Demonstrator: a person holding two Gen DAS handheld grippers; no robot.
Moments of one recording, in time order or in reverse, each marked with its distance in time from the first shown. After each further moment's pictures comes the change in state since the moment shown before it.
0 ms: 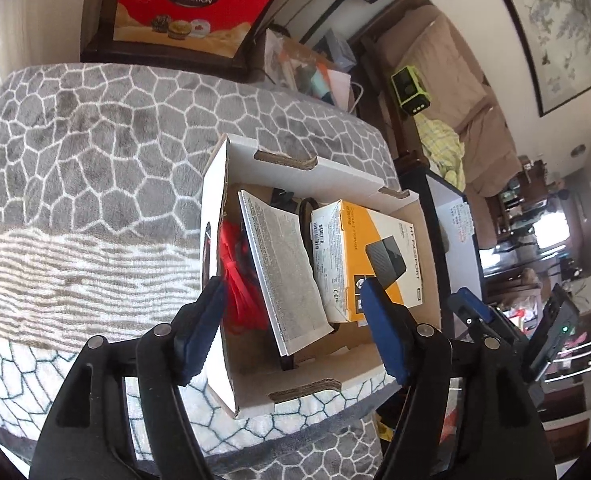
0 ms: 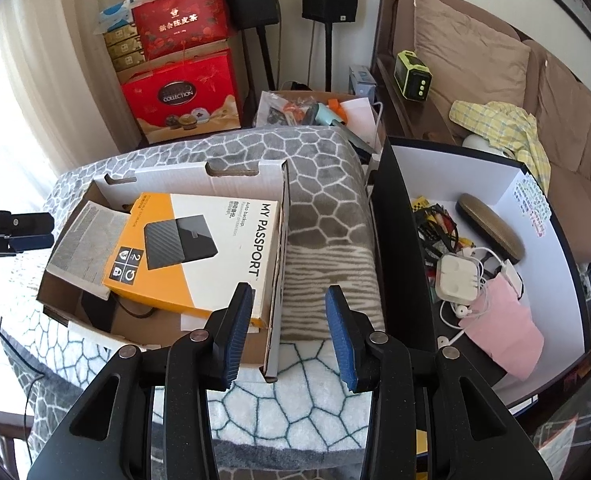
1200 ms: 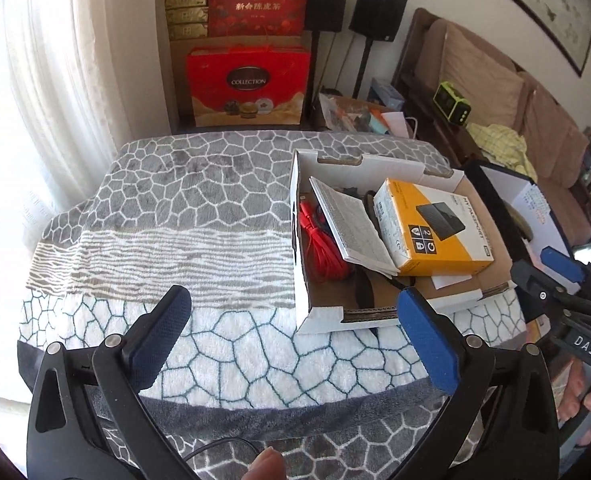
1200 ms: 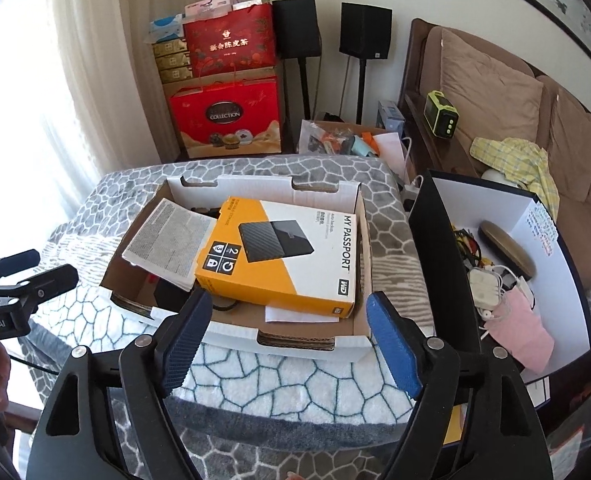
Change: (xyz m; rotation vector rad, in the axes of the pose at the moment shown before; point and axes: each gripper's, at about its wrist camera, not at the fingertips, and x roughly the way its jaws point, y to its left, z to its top) left arm -0.047 -0.037 -0.093 0.165 -0.294 0.395; right arm -0.043 0.067 -0.024 -0.074 -0.121 0.040
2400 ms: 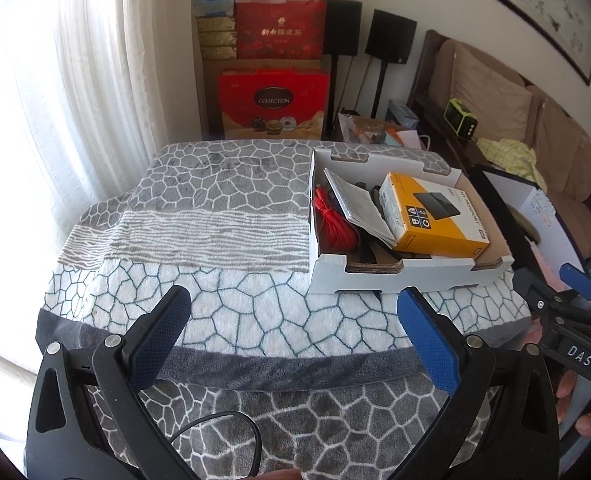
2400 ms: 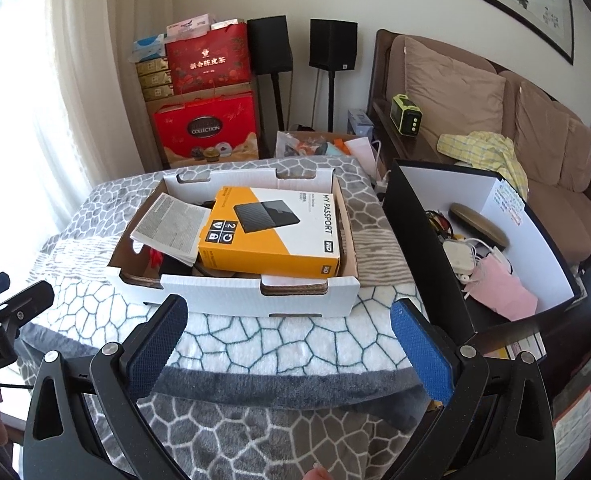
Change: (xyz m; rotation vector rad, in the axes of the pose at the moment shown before) left arm -0.046 -0.009 -0.049 -0.019 -0.109 0.092; right arm -0.037 0.014 -0.043 0.069 -0.070 -0.088
